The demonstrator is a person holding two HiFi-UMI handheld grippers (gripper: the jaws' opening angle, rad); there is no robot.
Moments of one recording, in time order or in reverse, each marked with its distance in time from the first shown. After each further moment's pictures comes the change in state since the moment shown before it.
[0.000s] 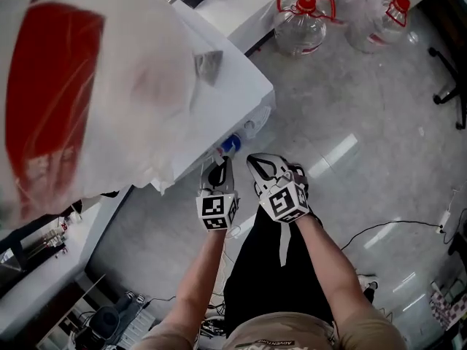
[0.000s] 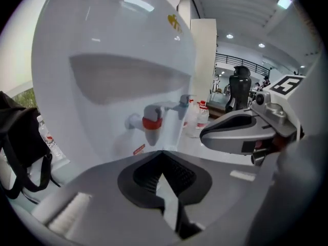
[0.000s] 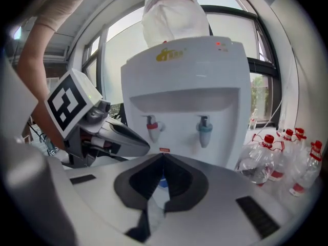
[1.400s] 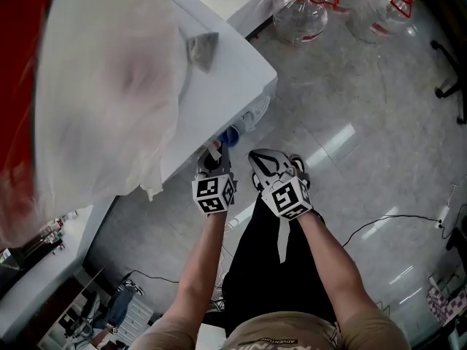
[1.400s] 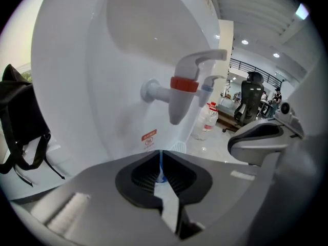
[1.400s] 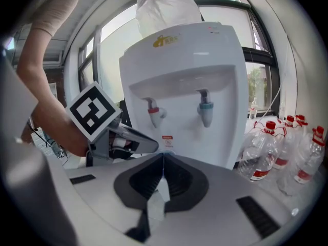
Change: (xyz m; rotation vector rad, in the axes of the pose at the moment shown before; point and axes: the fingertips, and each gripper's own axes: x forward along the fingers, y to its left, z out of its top) left arm 0.038 0.024 -0.031 -0.154 0.022 0.034; right arm 0.005 0.007 -0.032 0.071 0.035 0.018
